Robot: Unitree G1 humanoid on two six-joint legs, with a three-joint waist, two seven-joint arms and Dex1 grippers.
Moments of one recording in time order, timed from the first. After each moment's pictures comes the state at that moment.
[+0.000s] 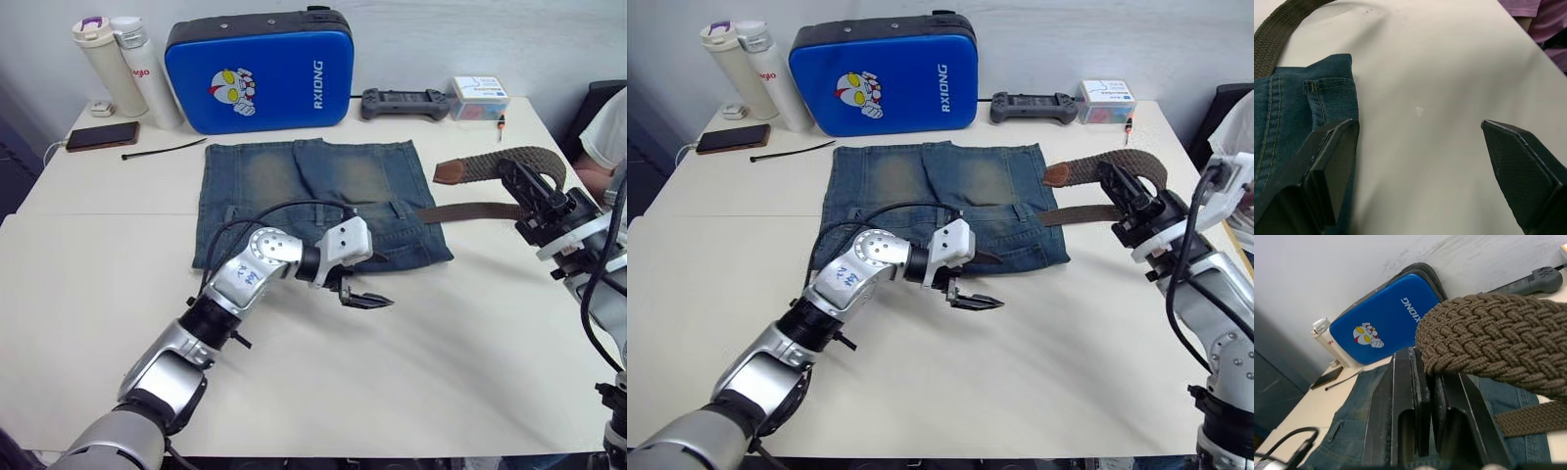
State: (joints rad) left arm -0.83 0.27 -0.49 0.30 -0.20 0.29 -0.92; right arm -0.21 -0.68 -0.47 -0.45 1.47 0.60 -0.03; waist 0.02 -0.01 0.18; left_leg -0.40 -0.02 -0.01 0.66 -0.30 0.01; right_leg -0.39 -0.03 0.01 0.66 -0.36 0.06
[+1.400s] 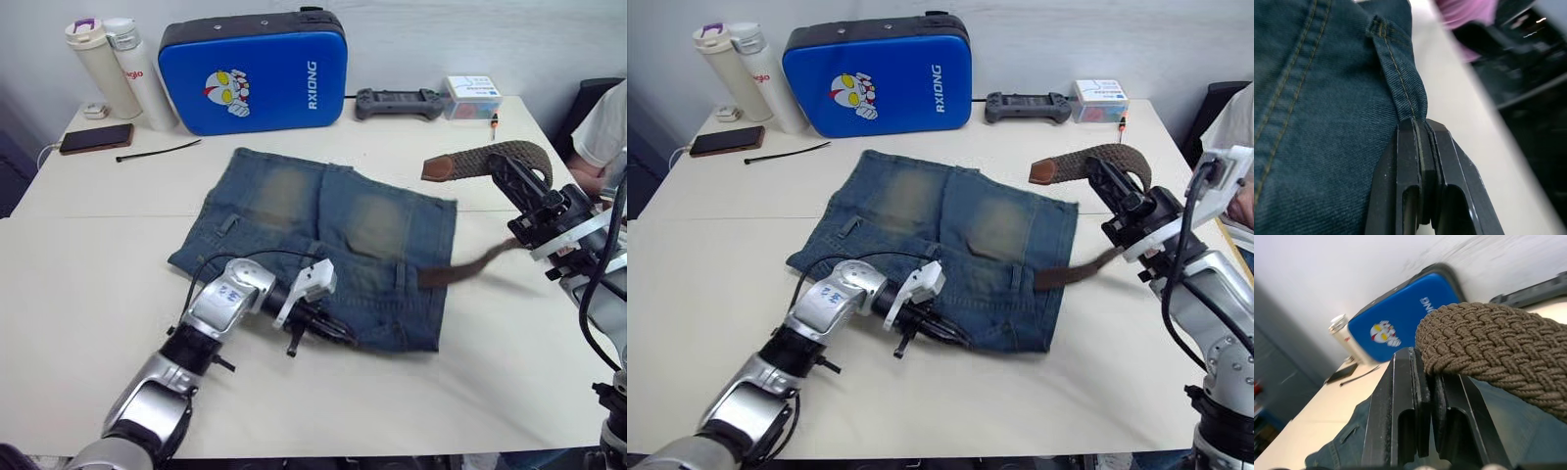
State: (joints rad) left arm -0.60 0.42 -0.41 -0.05 -0.29 0.77 -1.36; right arm -0.25 -0.69 -0.44 -0.48 1.51 0.64 -0.02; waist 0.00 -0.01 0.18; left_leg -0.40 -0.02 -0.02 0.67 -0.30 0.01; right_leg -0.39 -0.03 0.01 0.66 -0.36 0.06
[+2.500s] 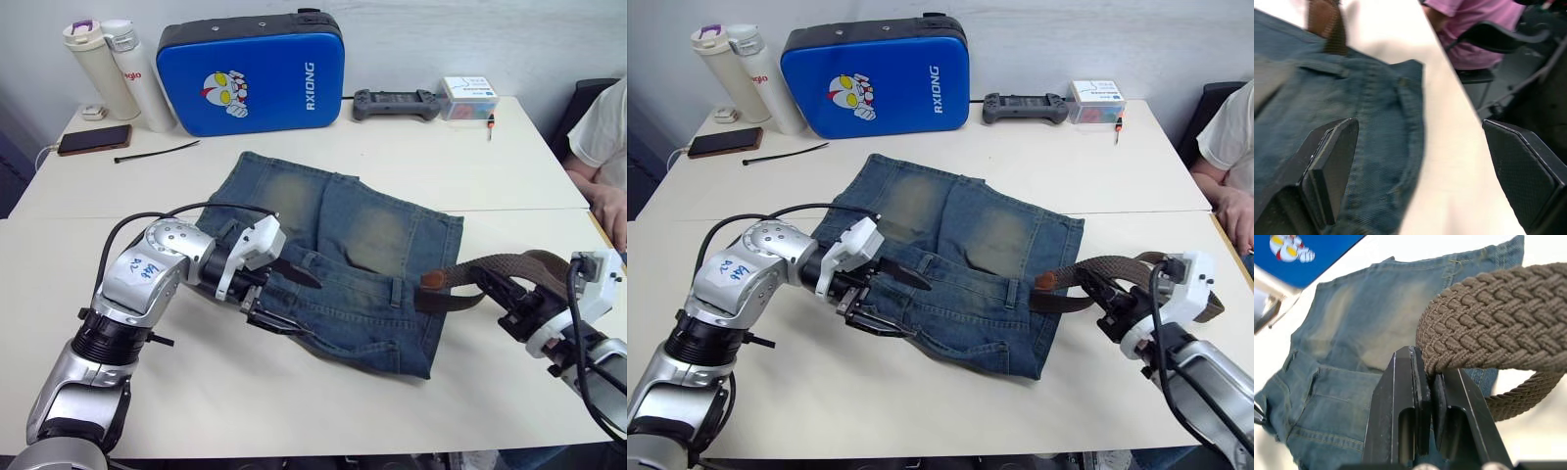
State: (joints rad) left arm -0.65 0.69 -0.20 -0.18 -0.46 0.71 -1.33; right arm 0.24 -0.71 -0.46 -0.68 1.70 0.63 -0.32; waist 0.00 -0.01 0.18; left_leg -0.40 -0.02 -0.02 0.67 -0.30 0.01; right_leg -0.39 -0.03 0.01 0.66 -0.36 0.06
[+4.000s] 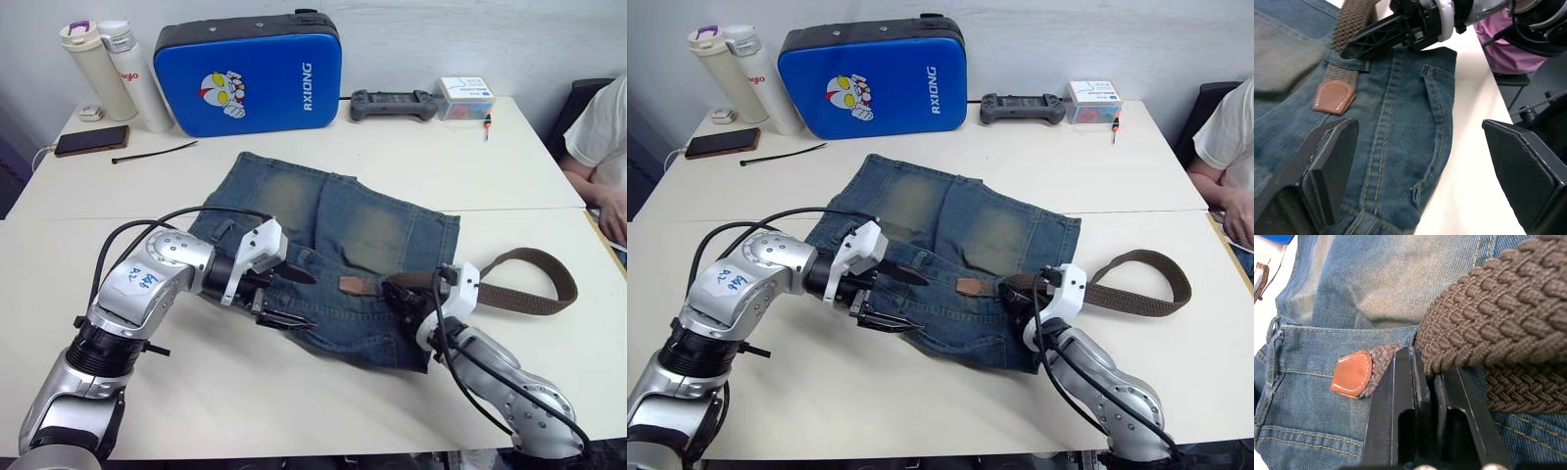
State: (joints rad) left arm -0.61 0.68 -0.24 -0.26 -0.47 0.78 -1.18; right arm 0.04 -0.38 -0.04 -0.53 1.36 0.65 -0.38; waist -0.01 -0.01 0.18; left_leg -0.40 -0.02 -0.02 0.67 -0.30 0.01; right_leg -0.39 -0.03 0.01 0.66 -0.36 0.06
